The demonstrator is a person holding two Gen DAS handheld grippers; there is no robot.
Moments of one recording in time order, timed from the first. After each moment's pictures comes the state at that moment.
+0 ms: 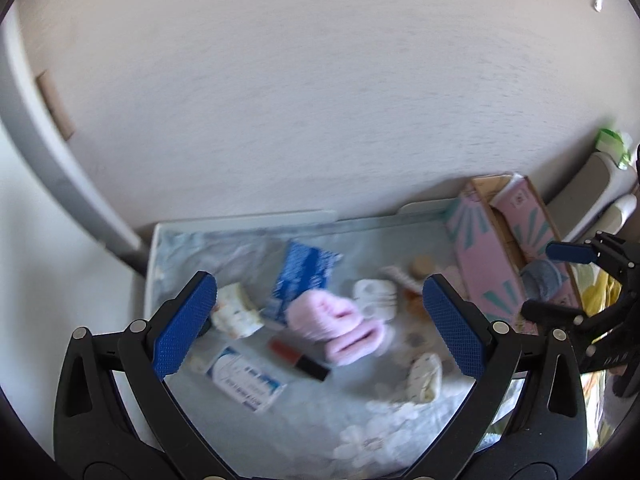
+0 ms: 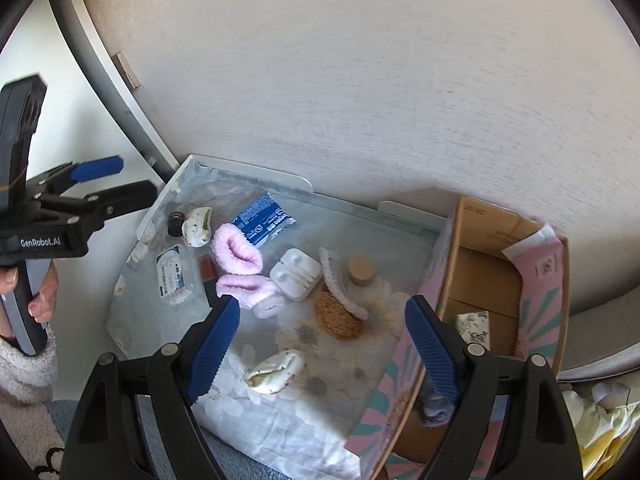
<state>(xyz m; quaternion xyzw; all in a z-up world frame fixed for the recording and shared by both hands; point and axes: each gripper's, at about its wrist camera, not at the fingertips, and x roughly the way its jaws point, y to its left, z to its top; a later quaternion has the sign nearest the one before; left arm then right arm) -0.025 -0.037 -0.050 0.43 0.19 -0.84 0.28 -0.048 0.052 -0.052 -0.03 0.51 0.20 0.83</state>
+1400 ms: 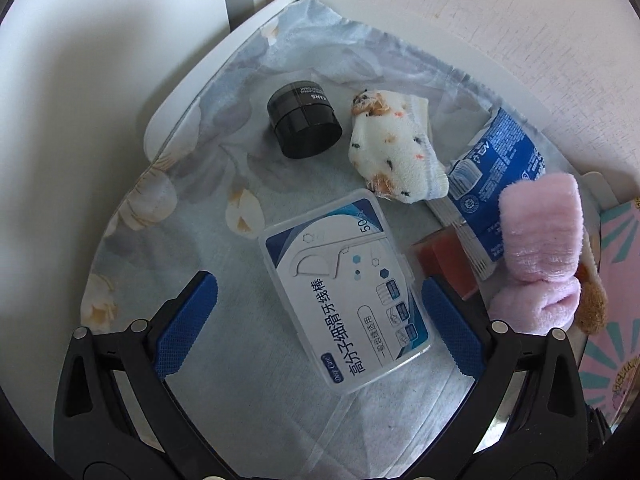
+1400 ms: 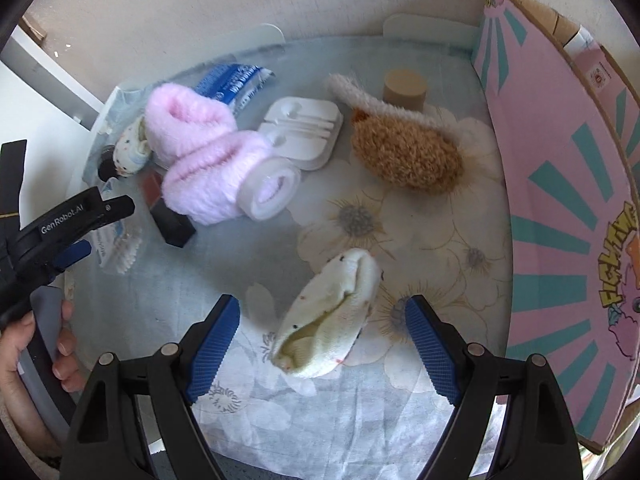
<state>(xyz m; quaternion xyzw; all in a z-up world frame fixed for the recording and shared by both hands) 0.066 -0.071 -0.245 0.47 0.38 -0.66 0.44 -0.089 0.110 -0.203 0.04 0.62 0.12 0.77</state>
